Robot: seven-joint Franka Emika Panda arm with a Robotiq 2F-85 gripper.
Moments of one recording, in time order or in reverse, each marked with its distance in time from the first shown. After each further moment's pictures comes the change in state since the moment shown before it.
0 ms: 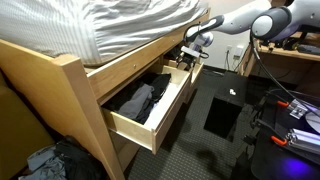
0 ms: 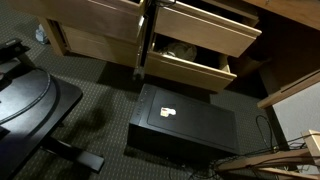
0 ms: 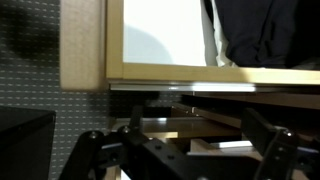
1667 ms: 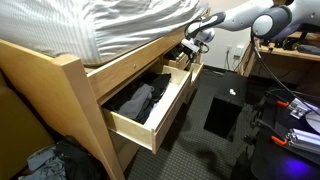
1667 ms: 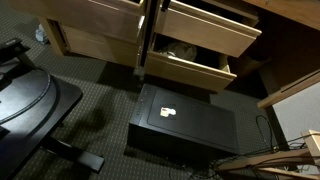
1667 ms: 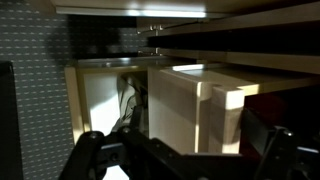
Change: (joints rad) arm -0.002 -0.016 -0.039 0.038 -0.008 0.228 0.030
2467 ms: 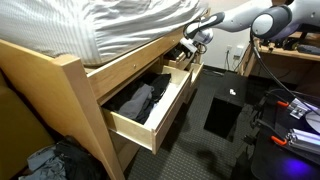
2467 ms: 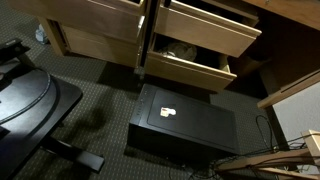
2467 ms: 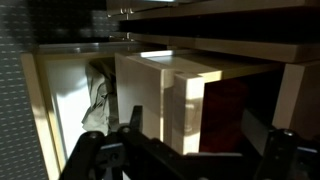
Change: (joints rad) arm 0.004 0.002 0.040 -0.015 0.026 0.164 -0.053
